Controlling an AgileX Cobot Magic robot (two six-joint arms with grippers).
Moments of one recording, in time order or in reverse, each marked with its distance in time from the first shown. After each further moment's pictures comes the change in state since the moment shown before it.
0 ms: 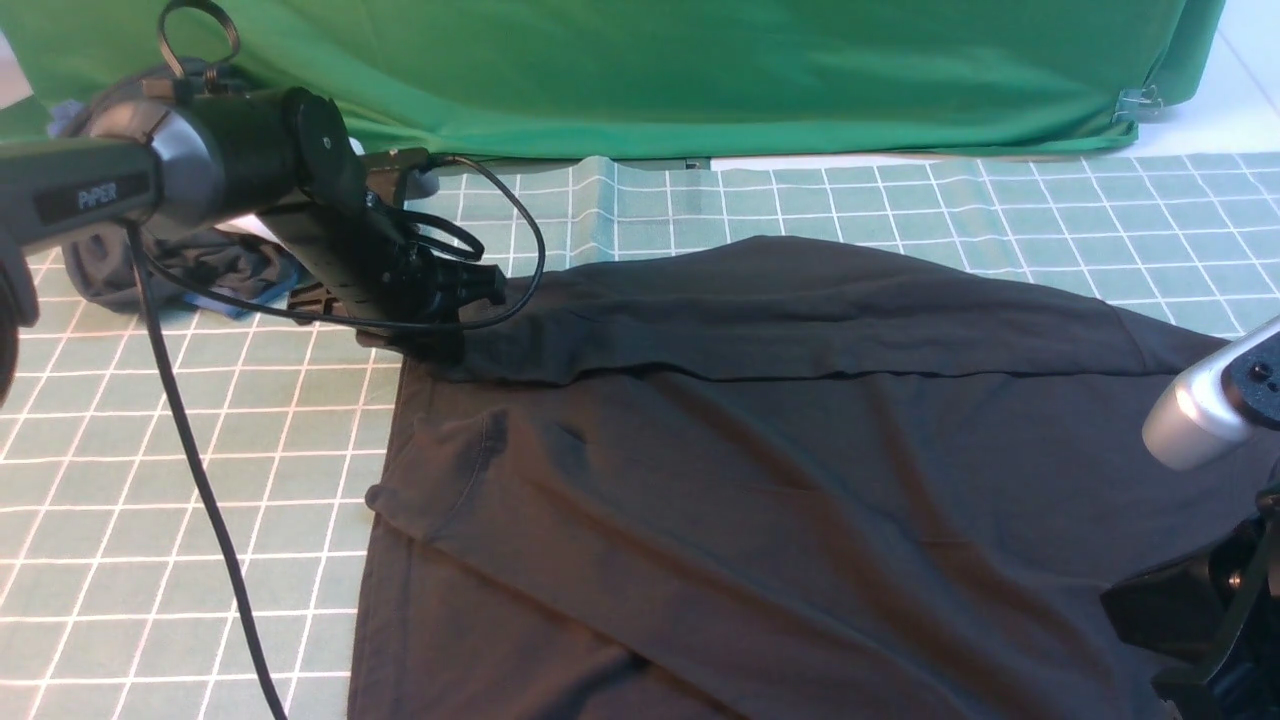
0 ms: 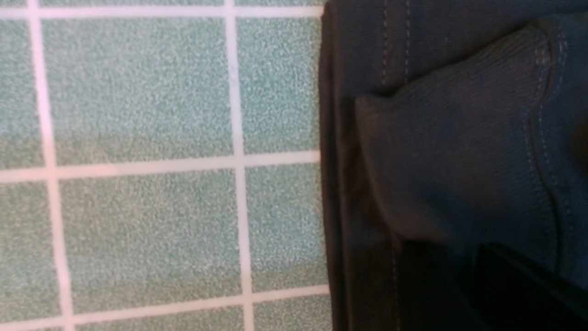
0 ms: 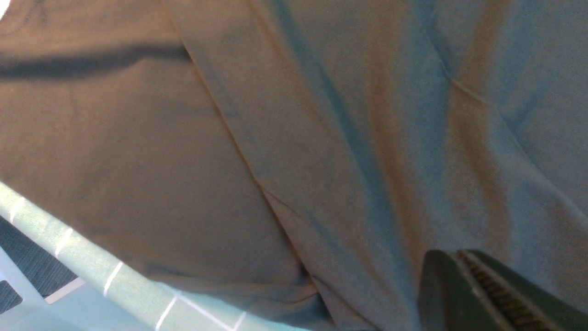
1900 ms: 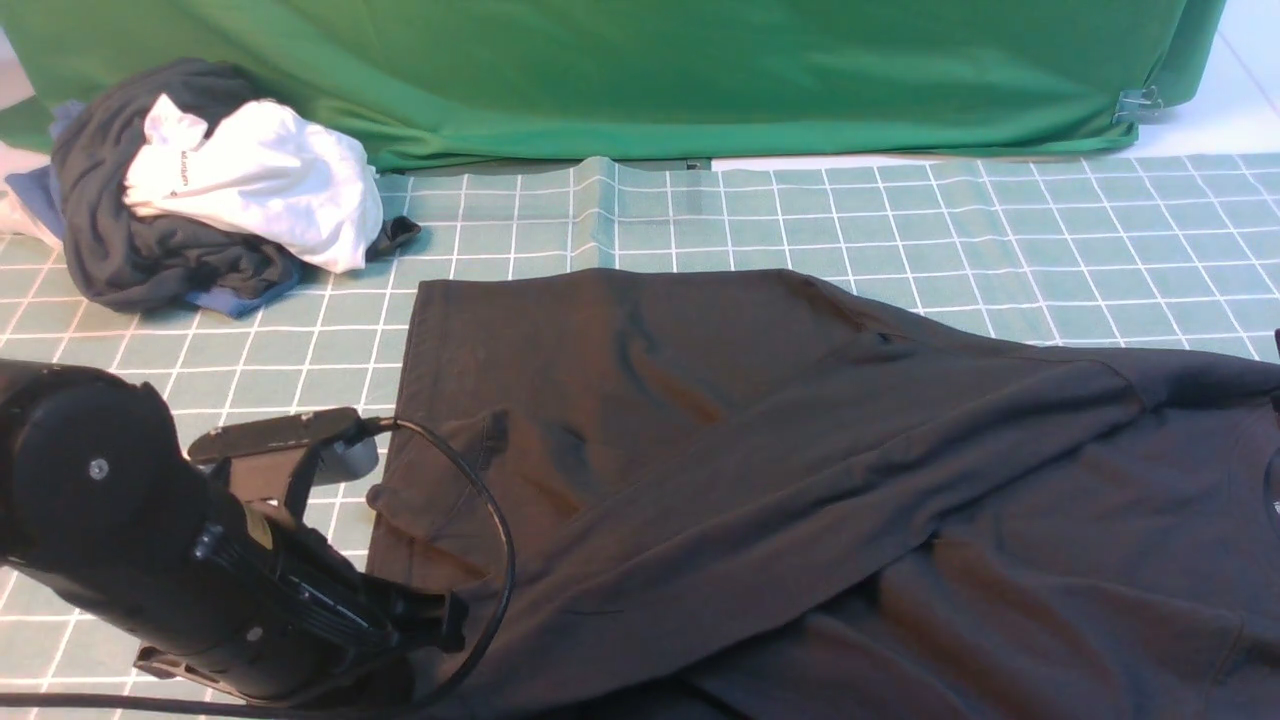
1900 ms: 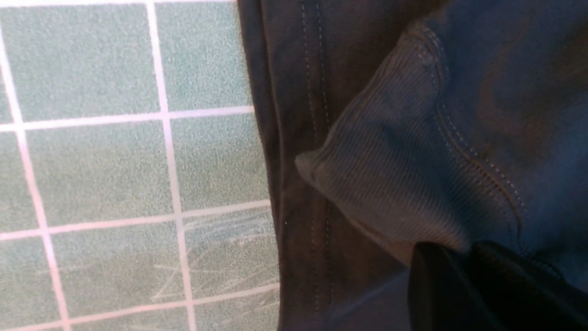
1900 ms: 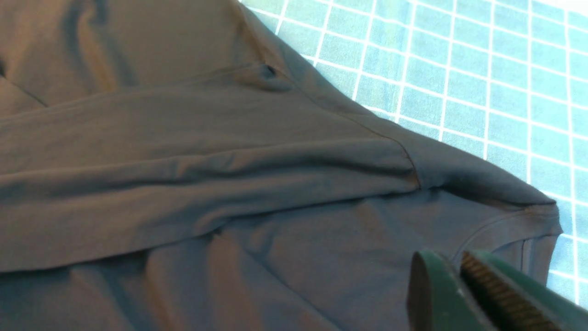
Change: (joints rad) right arm -0.140 0.000 -0.131 -0.417 -0.051 0.213; left arm -0.258 -0.846 0.851 -0.051 0.123 -0.231
